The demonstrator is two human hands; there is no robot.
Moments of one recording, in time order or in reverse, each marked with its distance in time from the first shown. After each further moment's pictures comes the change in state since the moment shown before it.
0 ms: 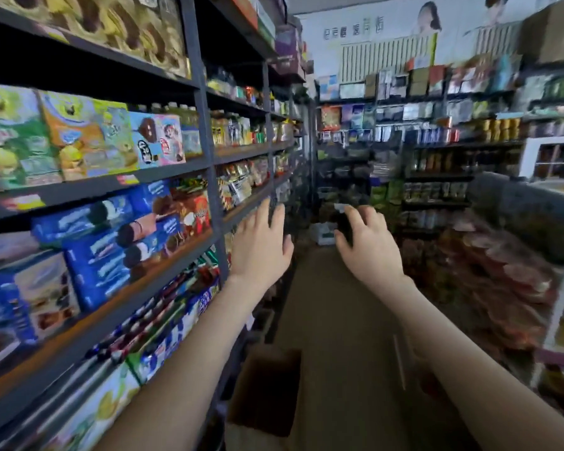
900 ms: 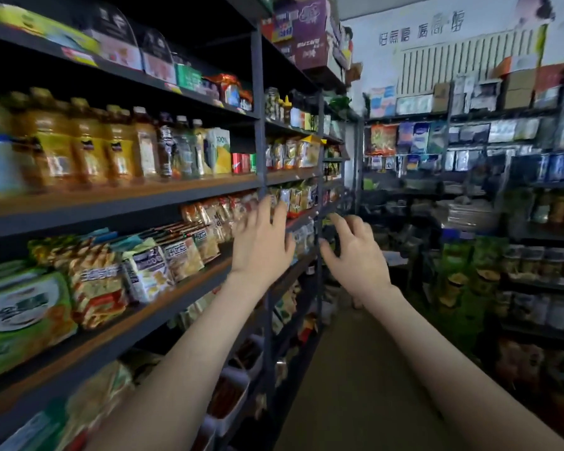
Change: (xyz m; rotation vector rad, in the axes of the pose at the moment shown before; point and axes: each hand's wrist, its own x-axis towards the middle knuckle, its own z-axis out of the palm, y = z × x) left_hand 0.680 -0.024 0.474 0.108 0.158 -0.161; right_hand 0.584 0.341 0.528 0.220 -0.042 -0.165
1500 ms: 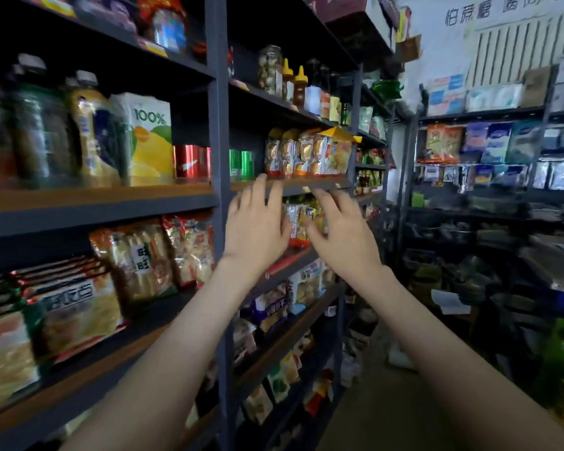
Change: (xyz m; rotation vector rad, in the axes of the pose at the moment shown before) left_hand 0.354 -0.015 0.341 0.164 0.179 -0.080; right_hand 0.354 0.231 0.277 0.197 0.029 -0.237
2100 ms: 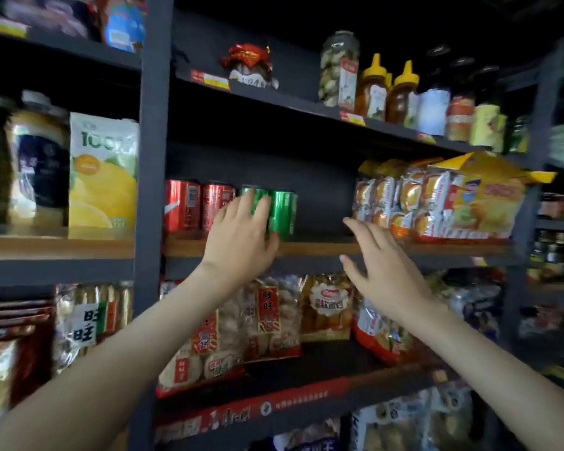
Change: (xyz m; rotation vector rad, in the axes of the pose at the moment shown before) left_hand 0.207 -0.050 0.207 0.503 0.012 -0.286; right_hand 0.258 0.228 0.210 0.290 -0.165 -0.463
